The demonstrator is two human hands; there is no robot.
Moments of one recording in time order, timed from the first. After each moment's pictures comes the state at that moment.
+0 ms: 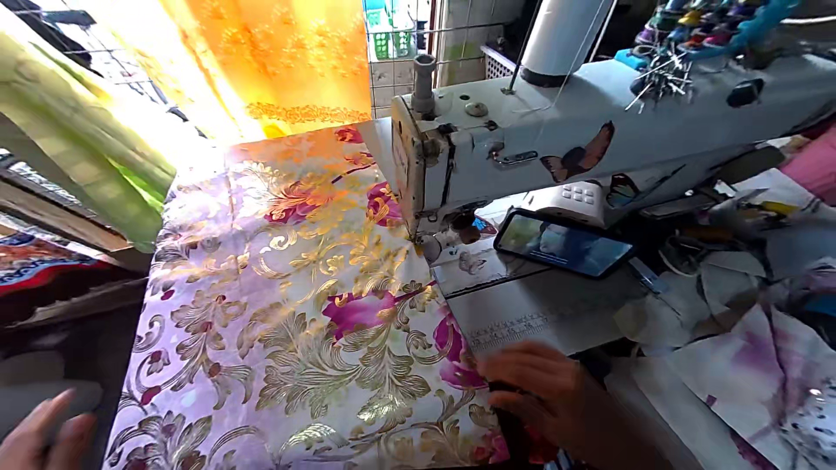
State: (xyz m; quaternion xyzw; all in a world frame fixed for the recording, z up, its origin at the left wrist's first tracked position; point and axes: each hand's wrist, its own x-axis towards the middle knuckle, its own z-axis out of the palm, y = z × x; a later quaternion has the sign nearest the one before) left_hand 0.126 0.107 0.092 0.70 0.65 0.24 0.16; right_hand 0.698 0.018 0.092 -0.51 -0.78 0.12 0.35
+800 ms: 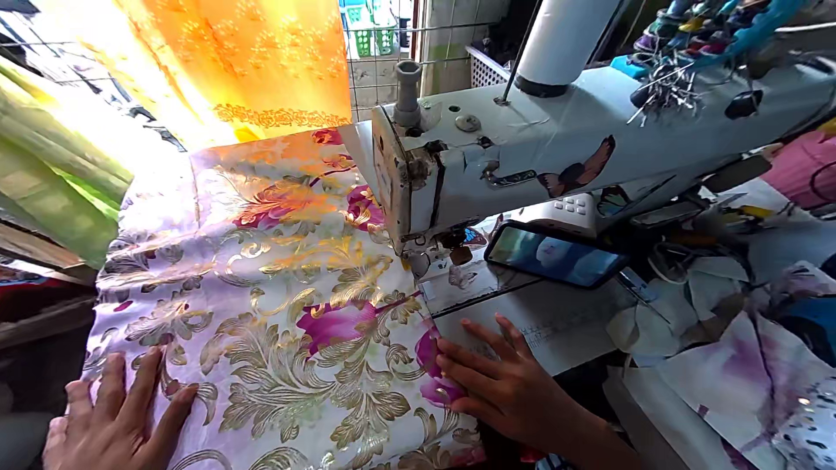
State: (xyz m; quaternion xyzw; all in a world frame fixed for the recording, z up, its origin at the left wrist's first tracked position) left_hand 0.217 0.162 0.071 0.74 0.66 0.11 0.08; right_hand 0.689 0.046 0.062 -0.52 -0.82 -0.02 0.24
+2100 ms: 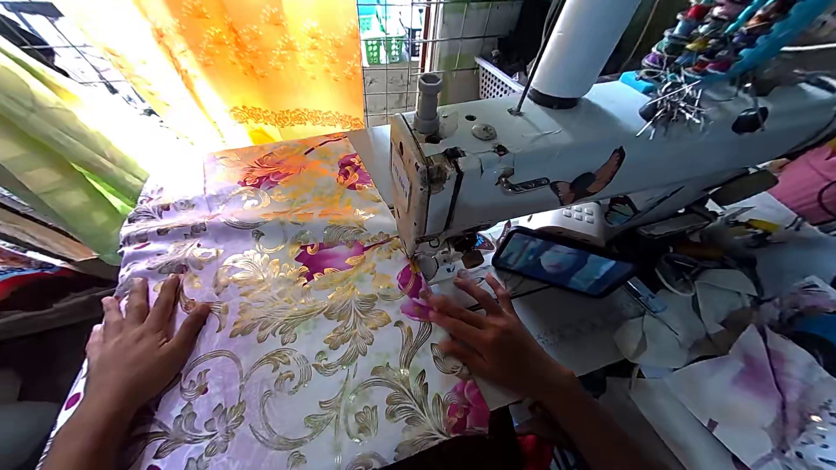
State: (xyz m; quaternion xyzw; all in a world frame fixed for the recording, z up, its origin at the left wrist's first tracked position) left_hand 0.209 0.268 0.055 0.73 0.67 0.13 0.03; right_hand 0.693 0.108 0.064 -0.51 -0.82 -0.01 0.27
